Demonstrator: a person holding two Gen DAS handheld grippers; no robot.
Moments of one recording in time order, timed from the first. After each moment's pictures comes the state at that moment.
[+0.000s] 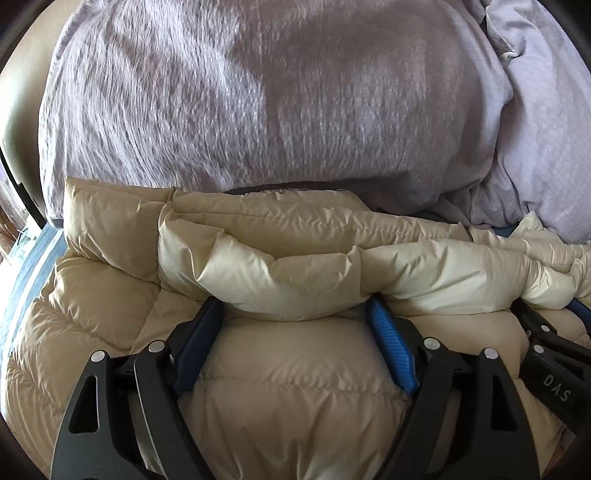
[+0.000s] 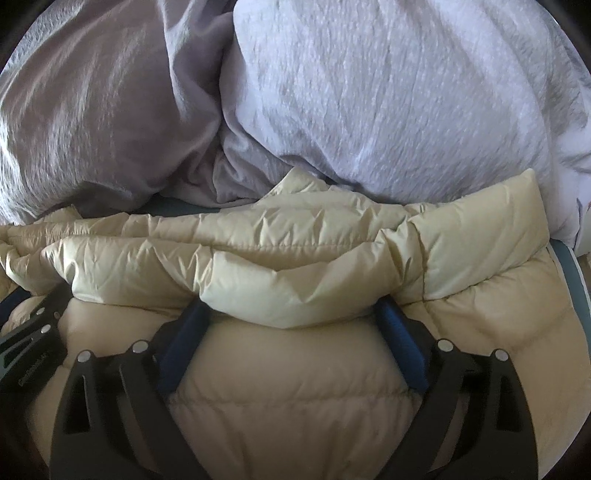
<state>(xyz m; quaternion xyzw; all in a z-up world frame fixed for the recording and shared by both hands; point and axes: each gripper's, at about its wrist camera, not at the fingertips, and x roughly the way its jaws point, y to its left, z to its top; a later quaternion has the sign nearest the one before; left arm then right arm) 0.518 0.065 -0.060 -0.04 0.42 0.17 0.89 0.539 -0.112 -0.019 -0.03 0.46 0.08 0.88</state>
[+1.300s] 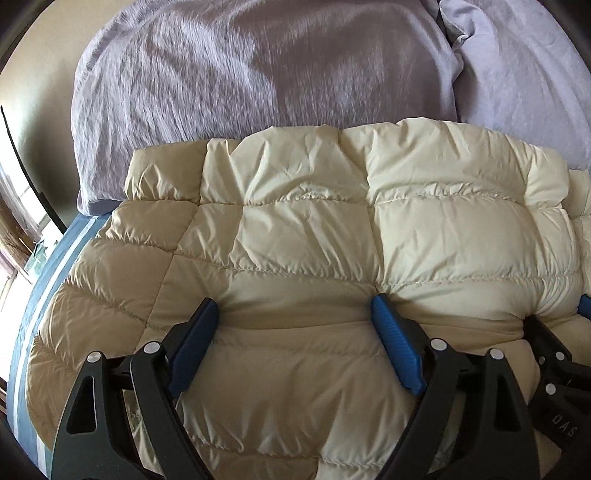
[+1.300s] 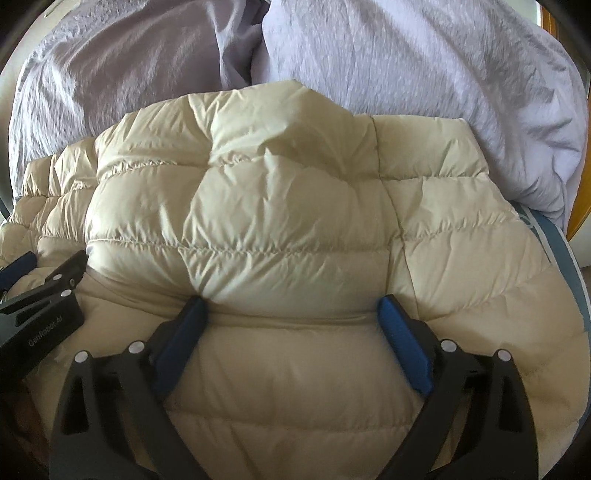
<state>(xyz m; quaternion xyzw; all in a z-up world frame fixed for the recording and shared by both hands) 0.446 0.059 -0.061 0.00 0.41 0.18 0.89 0.461 -0.127 -0.026 -0.04 0.45 0.11 0.88</state>
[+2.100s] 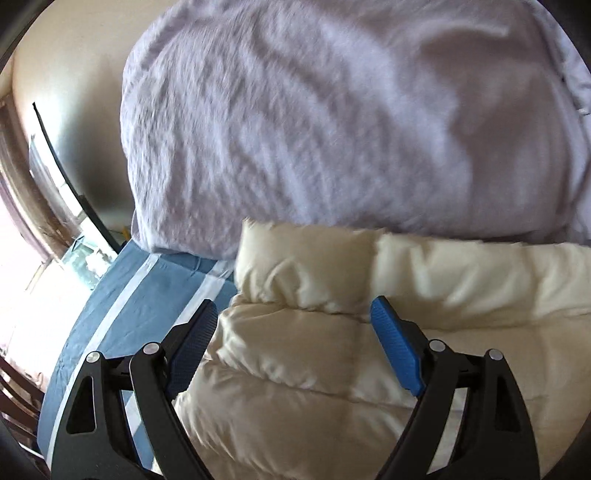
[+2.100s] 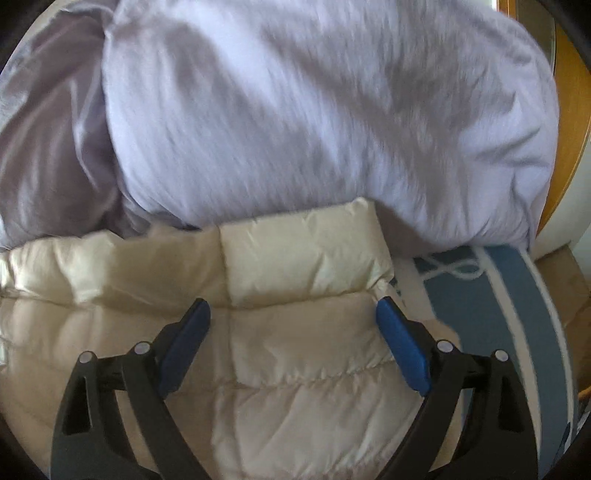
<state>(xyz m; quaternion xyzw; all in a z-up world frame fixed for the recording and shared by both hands) 0.483 0.166 -0.031 0.01 0.40 0.29 0.87 0.552 -0.215 -0.007 -0.01 0.43 0.02 0.90</state>
